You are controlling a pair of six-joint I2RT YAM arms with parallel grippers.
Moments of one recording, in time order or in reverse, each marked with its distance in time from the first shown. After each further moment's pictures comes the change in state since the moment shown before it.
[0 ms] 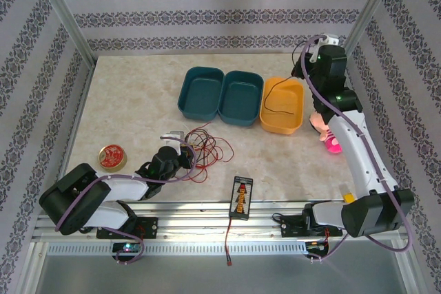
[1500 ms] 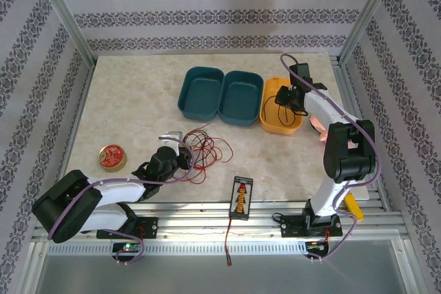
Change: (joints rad) left arm 0.000 -0.079 -0.001 -0.101 -0.012 0.018; right arm -0.042 0.468 -0.035 -0.187 -0.136 0.172
